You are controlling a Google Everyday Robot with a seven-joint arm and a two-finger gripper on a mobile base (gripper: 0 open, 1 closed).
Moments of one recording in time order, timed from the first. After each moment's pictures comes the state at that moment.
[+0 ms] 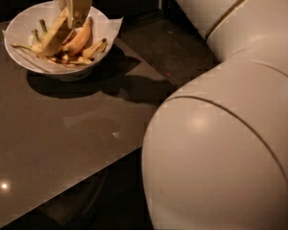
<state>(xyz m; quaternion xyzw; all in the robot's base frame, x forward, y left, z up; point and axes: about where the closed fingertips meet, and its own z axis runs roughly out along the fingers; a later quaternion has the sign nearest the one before) 0.645 0.162 1.036 -0.84 0.45 -0.01 0.30</state>
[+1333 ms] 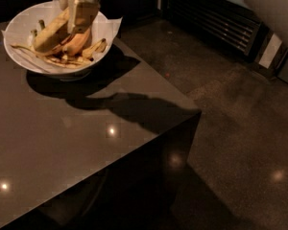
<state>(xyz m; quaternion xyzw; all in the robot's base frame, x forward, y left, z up) 0.579 0.135 1.059 -0.80 0.47 -0.03 0.38</state>
